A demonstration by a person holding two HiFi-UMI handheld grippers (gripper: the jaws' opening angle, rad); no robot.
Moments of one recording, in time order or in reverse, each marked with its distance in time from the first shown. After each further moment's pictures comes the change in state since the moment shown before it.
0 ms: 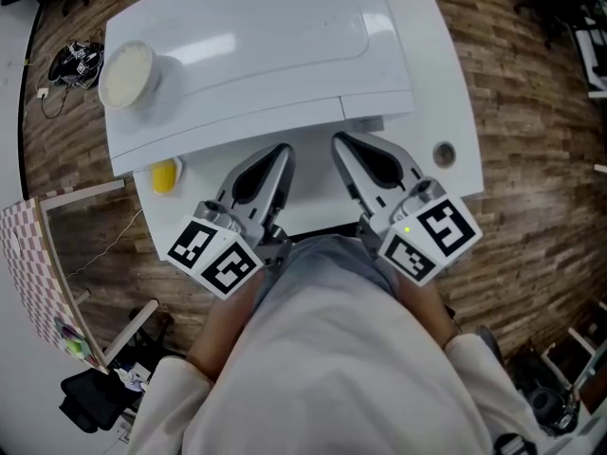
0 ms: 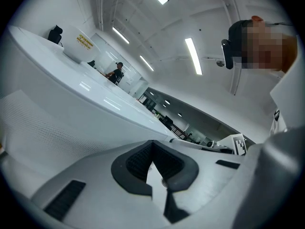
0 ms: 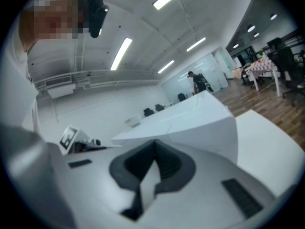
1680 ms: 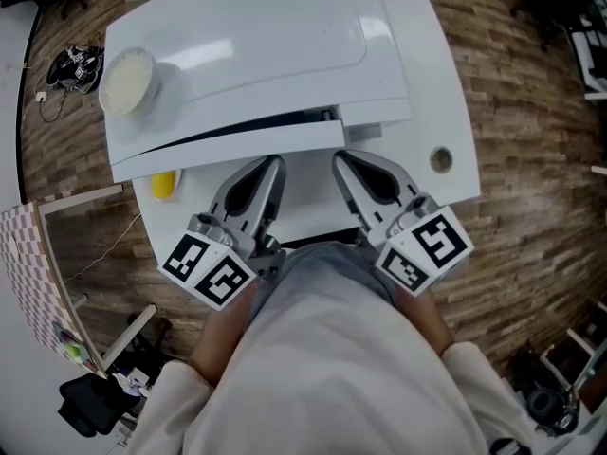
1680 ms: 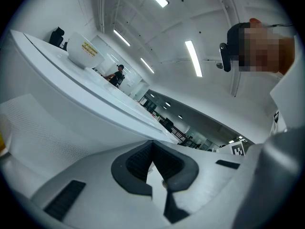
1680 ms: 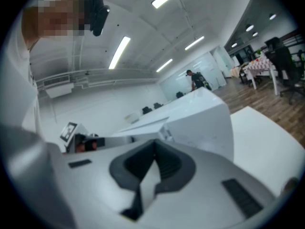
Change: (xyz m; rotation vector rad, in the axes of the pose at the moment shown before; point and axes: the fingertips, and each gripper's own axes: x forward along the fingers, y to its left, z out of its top) left arm -0.013 0.001 0.006 -0.005 -0.026 0.005; right arm -0.010 0.001 -0.017 0.012 0.013 -0.020
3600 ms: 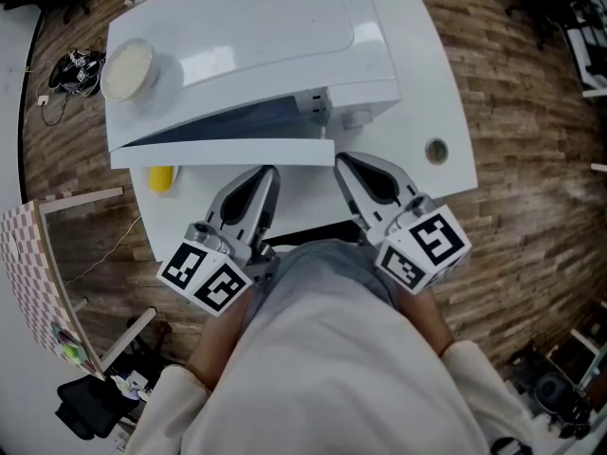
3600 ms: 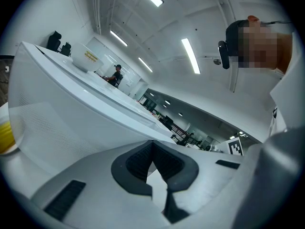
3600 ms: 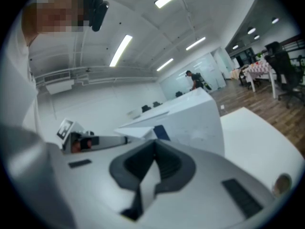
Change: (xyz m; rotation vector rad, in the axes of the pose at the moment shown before) left arm -0.026 -0.014 -0.020 0.039 0.014 0.011; right arm -0.025 0.004 -0.016 -0.022 0.015 -0.017
